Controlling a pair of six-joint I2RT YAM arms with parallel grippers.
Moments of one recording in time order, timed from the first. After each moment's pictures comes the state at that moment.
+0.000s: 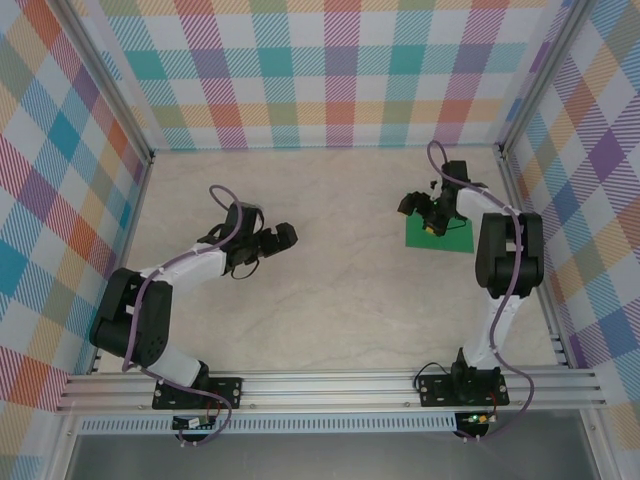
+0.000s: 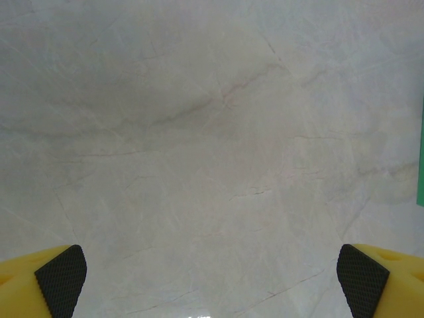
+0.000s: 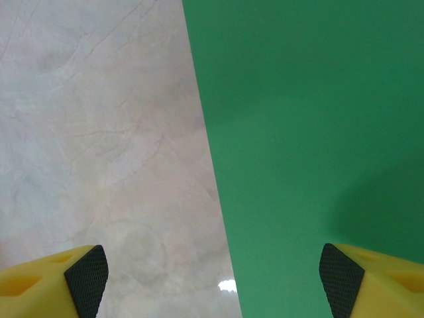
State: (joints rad) left arm -0.36 1.54 0.85 -0.16 0.18 -0.68; right arm 0.02 2.01 1.40 -0.56 -0.41 0.45
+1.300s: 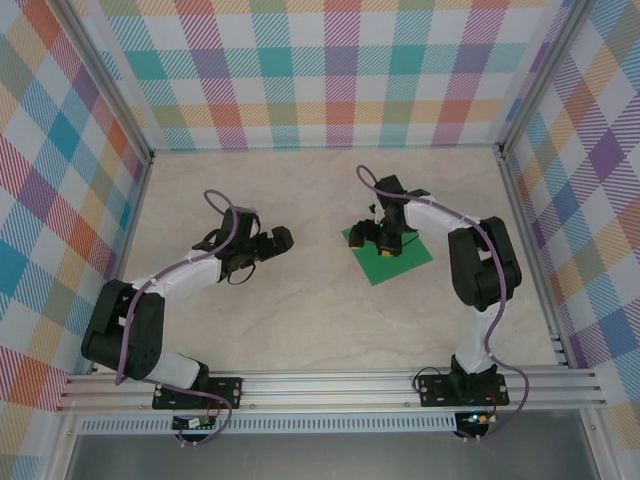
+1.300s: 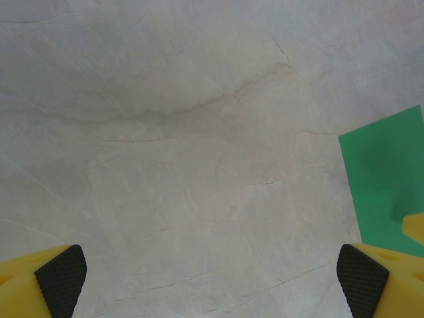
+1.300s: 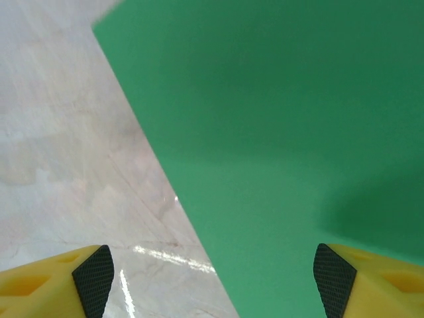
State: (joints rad) left arm -0.36 1.46 0.80 -0.17 0.15 -0.68; right arm 0.38 1.94 1.38 -0.74 -0.32 0.45
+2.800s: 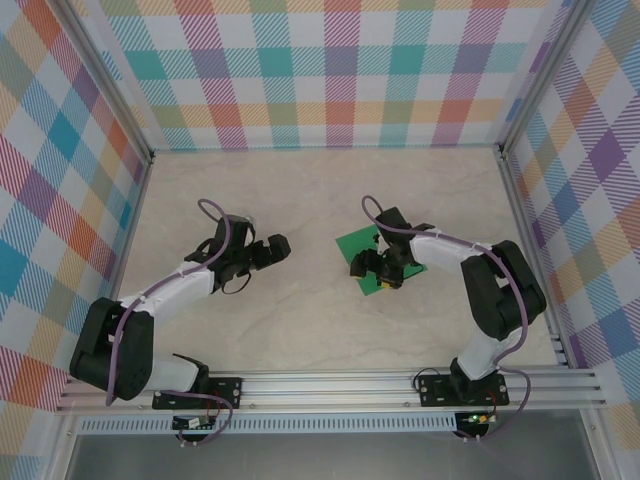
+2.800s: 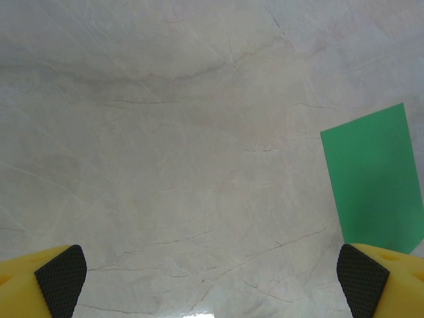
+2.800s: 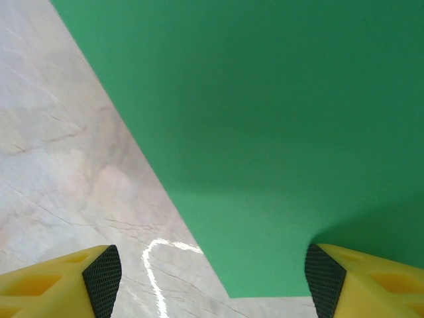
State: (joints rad) left arm -0.36 1.35 0.72 -0.19 0.18 -0.68; right arm 0.48 1.71 0.98 -0.56 -0.37 0.63
